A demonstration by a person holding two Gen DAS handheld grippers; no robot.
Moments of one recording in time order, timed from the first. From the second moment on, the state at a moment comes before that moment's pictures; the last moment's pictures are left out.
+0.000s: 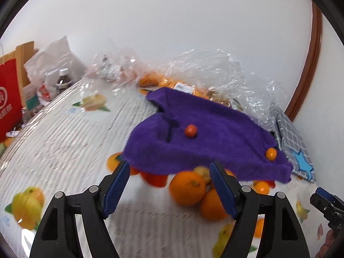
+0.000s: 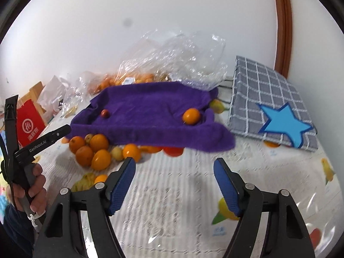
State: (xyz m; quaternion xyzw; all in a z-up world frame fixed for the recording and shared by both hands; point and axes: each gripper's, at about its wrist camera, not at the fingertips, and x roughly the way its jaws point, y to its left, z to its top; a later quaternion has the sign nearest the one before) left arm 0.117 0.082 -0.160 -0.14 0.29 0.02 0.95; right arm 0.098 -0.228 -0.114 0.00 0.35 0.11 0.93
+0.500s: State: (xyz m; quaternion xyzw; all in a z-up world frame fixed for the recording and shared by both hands) left arm 0.116 0.095 -0.169 -0.16 0.31 0.03 0.94; right arm 0.113 -0.204 -0.146 0.02 0.39 0.15 0.91
